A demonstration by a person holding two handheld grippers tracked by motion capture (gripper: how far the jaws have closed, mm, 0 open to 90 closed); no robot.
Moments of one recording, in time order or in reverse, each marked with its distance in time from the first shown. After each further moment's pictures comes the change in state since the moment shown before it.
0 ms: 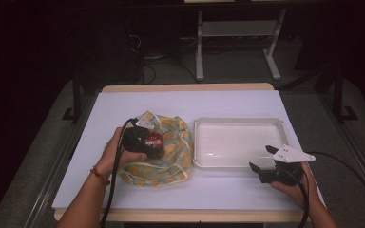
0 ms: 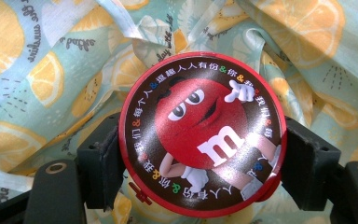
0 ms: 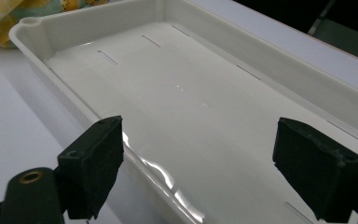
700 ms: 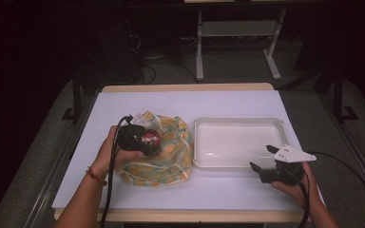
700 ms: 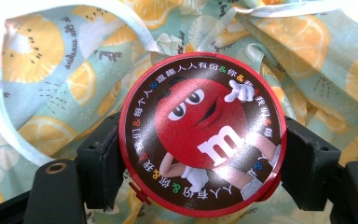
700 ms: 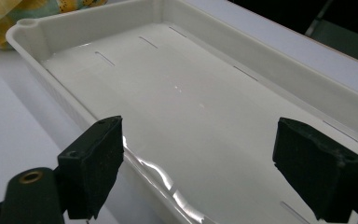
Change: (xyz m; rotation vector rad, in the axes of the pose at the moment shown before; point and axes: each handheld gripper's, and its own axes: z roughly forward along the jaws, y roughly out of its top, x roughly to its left) left arm 0.000 0.002 -0.020 -0.045 0.035 -0.022; right arm -0.001 0.000 -0.001 -0.003 -0.007 0.004
